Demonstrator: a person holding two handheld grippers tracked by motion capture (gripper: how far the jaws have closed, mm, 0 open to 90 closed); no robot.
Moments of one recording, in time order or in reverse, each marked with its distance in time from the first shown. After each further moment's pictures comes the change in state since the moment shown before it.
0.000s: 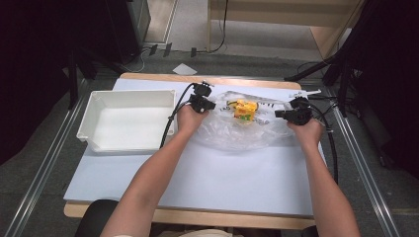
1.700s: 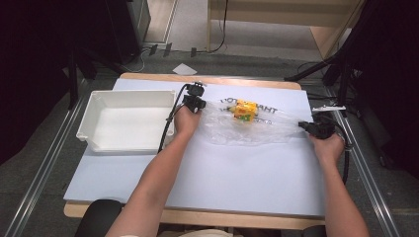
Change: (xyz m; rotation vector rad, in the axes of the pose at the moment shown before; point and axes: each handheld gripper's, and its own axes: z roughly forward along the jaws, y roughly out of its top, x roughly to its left) left arm 0.018 -0.008 0.008 -0.012 0.177 -0.097; right arm -0.045 -0.060 -0.035 -0.019 -0.168 0.073
